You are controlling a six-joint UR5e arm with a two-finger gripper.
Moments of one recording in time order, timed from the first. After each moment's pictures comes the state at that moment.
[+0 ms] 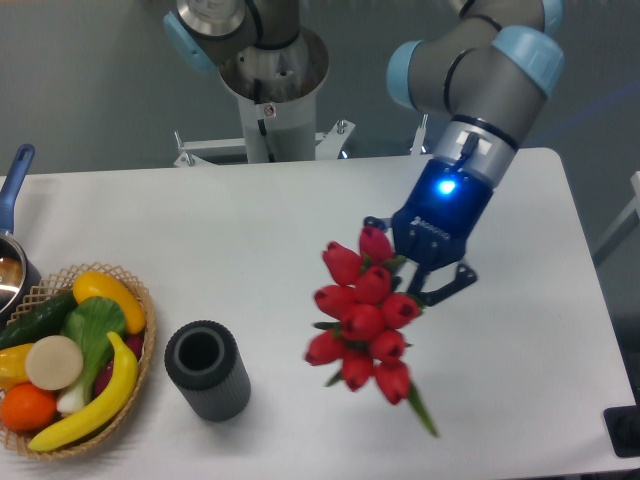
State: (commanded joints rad) arm 2.66 -1.90 -1.60 -0.67 0.31 1.02
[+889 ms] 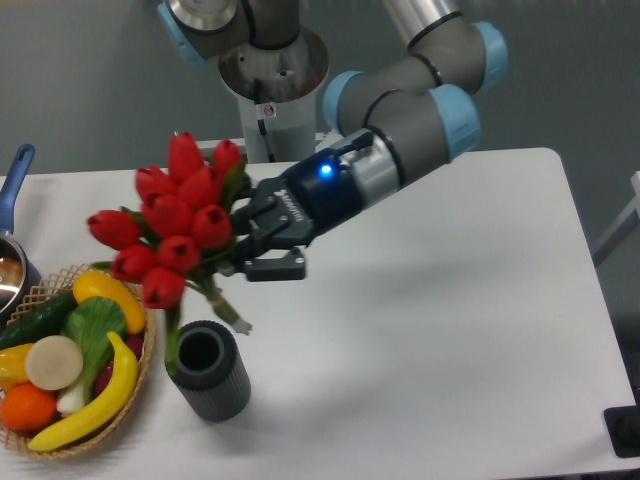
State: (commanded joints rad) arm 2.49 -1.90 -1.63 -0.68 0.01 1.09
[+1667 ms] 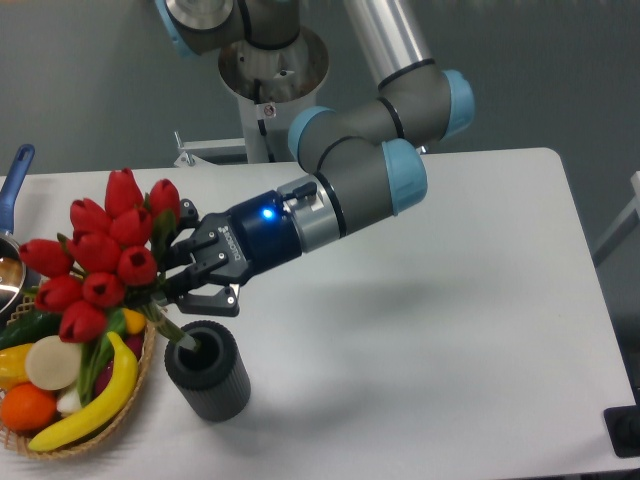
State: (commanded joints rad) arm 2.45 -2.01 -1.62 -0.68 0.01 1.11
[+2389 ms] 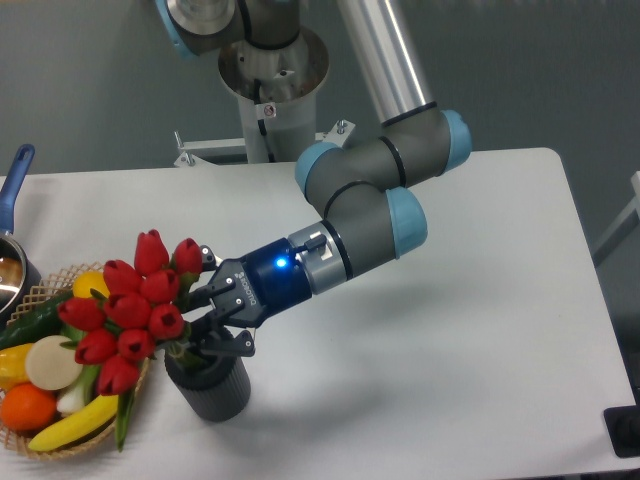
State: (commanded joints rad) arm 2.47 -2.08 -1.71 -0.68 0.03 1.22
